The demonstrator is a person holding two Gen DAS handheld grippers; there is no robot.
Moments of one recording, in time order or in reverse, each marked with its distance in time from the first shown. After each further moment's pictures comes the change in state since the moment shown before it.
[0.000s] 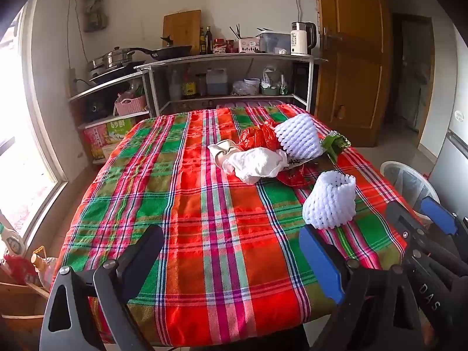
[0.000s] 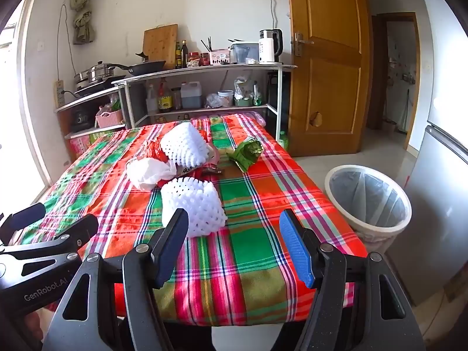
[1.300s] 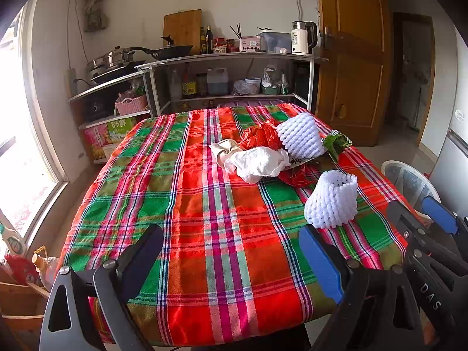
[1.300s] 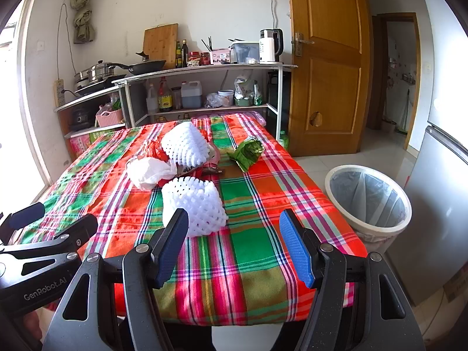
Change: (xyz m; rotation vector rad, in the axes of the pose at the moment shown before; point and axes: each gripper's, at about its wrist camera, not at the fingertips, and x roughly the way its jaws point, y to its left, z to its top) left arm -0.007 0.005 -0.001 0.004 0.004 0.003; right arm 0.003 -0.001 -0.003 -0.003 0.003 -0.001
